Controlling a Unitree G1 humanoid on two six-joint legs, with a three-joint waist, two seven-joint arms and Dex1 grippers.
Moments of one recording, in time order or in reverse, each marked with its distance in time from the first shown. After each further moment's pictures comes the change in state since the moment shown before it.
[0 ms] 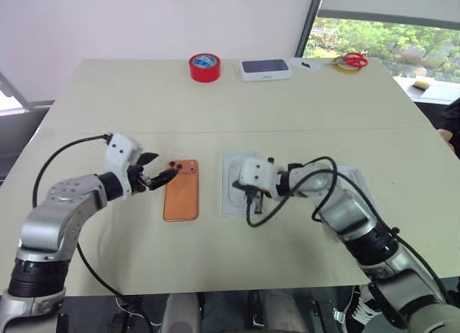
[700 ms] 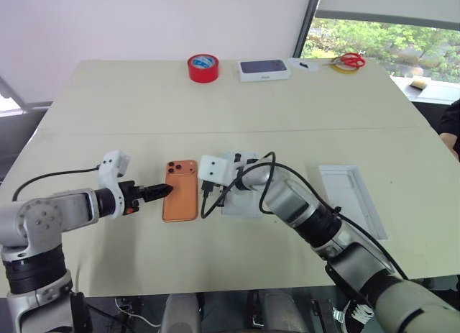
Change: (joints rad) left arm -0.074 -0.148 0.232 -0.057 -0.255 0.759 0.226; right arm -0.179 0.228 0.234 0.275 -0.173 0.079 -0.091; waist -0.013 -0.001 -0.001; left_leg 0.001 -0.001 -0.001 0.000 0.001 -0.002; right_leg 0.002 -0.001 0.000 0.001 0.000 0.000
